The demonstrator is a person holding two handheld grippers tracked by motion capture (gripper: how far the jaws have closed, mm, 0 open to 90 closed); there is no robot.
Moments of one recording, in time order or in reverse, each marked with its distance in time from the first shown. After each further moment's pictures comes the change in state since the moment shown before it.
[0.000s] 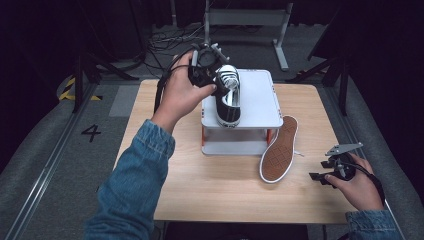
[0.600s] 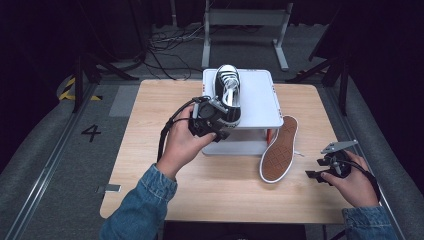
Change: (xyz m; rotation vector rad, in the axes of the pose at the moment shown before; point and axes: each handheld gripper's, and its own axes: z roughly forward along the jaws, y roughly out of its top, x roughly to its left) left arm -0.049 -0.065 0.058 -0.018 -0.157 -0.084; right arm 0.004 0.011 0.004 -0.002 0.006 -0.025
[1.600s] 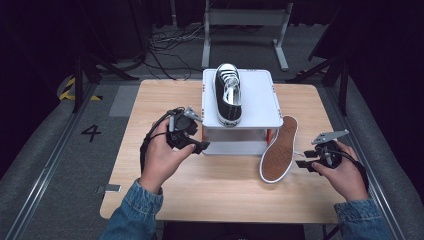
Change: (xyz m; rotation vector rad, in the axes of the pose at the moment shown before) left arm 0.006 -0.065 -0.022 0.042 0.126 -0.136; right arm 0.010 0.038 0.002 -0.063 0.057 -0.044
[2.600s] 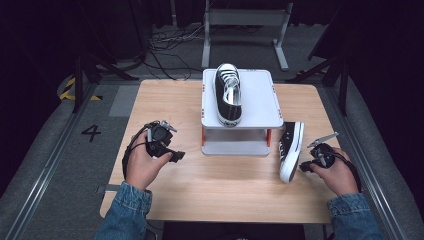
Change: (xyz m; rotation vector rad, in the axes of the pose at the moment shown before) left arm 0.047 -0.064 0.025 0.094 0.046 -0.145; right arm -0.018 -0.020 0.035 0.180 0.005 0.112
